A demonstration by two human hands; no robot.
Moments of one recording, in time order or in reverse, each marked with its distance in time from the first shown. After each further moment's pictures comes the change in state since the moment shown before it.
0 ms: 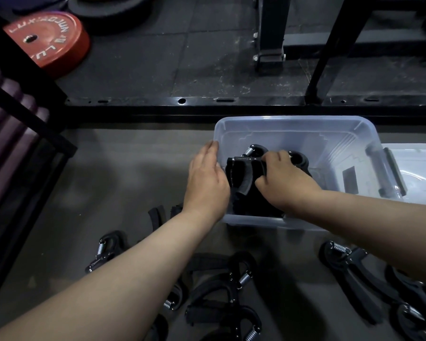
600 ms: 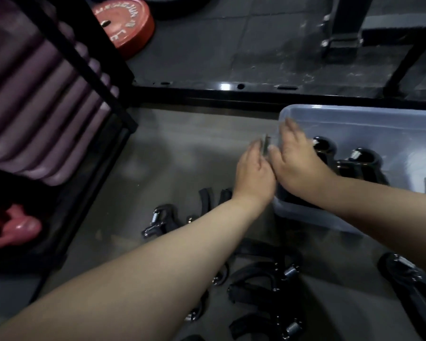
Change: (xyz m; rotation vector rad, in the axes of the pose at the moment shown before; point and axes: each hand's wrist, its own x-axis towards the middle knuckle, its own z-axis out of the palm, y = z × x) left_hand -0.005 -0.022 -0.012 -0.224 -0.009 -0.209; right_hand 0.020 -0.079 0.022 0.222 0.120 -0.287
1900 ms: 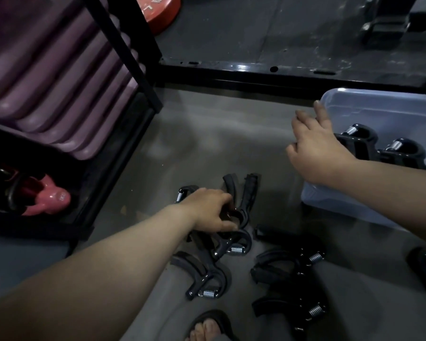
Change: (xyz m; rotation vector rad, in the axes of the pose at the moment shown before) left_hand -0.039 -0.132 -0.132 0.972 -0.642 0.221; right_hand 0.004 -0.027 0.018 -0.310 -0.141 -0.044
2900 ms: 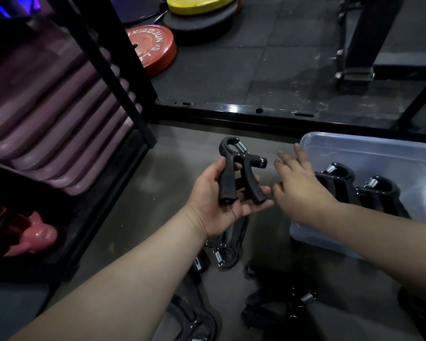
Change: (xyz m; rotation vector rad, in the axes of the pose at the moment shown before) left_hand 0.019 0.065 -0.107 -2.322 0.090 -0.011; right_hand -0.002 0.004 -0.001 0.084 0.027 -0.046
